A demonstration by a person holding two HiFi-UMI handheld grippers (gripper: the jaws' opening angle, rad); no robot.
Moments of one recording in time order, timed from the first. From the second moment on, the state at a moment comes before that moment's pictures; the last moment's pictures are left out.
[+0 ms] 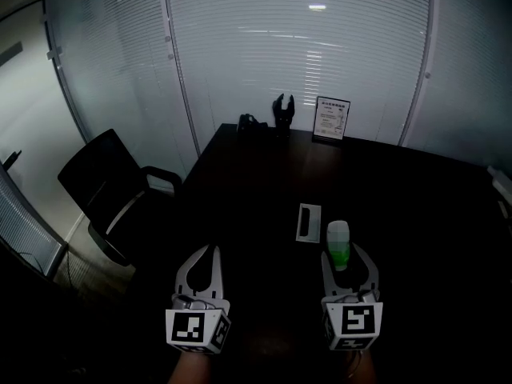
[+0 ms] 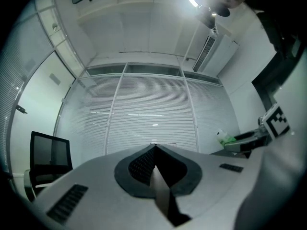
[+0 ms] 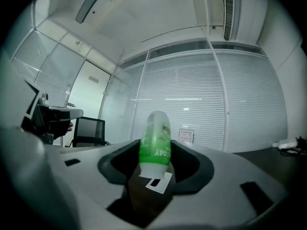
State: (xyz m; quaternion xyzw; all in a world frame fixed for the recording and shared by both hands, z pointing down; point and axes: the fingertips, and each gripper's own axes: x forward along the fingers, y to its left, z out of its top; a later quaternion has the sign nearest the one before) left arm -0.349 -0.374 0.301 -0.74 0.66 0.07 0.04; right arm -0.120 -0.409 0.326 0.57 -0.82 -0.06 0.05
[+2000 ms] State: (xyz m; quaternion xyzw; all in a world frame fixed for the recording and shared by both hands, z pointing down) left arm -0.019 -0.121 0.277 -0.90 0.42 0.11 0.05; right arm 0.177 0.010 0.287 0.81 -0.58 -0.09 0.01
